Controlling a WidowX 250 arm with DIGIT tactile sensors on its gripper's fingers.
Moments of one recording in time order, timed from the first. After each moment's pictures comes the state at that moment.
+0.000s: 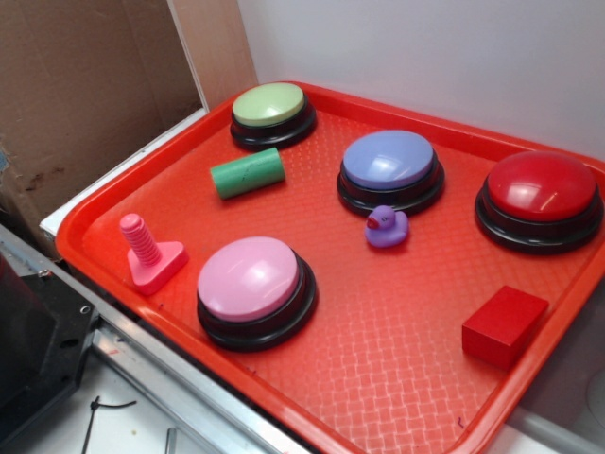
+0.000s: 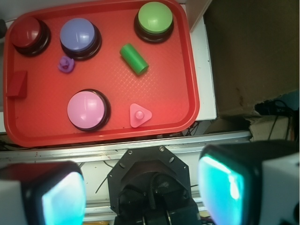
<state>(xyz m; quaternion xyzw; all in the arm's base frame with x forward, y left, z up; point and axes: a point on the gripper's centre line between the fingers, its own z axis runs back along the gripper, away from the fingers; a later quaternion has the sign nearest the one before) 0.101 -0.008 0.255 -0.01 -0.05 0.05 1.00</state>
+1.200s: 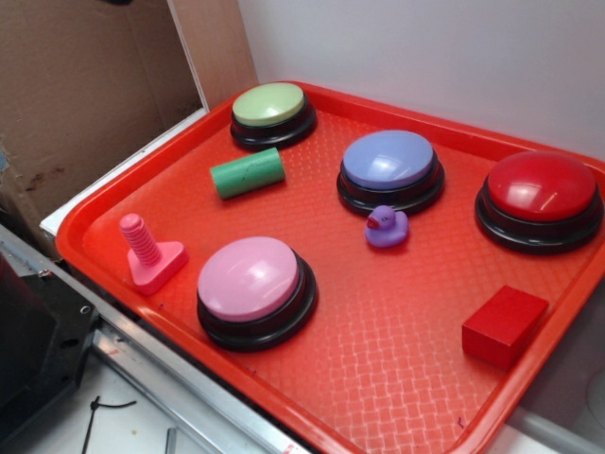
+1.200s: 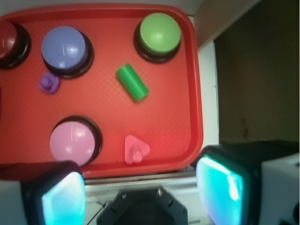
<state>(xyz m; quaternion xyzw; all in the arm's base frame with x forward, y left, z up) 0.191 -0.009 0.210 0.03 -0.02 0.00 1.00</state>
